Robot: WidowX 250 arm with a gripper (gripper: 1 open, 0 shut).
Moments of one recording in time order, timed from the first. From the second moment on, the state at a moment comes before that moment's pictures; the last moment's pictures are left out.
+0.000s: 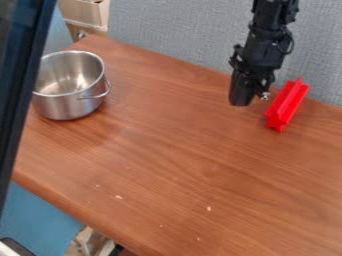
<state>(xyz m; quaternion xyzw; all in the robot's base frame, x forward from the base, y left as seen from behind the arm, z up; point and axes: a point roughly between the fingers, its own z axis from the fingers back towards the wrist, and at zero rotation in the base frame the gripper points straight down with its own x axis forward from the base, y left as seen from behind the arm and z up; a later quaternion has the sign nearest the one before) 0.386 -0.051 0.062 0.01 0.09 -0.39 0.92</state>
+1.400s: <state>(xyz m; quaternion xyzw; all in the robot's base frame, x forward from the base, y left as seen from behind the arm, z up) 0.378 -0.054 0.082 0.02 0.07 -0.38 0.92</state>
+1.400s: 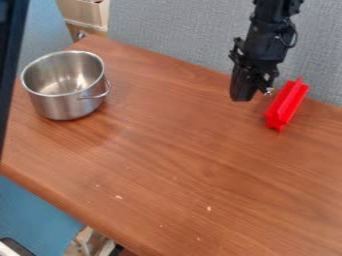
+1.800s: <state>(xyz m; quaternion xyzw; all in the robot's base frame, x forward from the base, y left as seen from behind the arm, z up) 0.374 -0.053 0.086 0.02 0.07 -0.37 0.92</state>
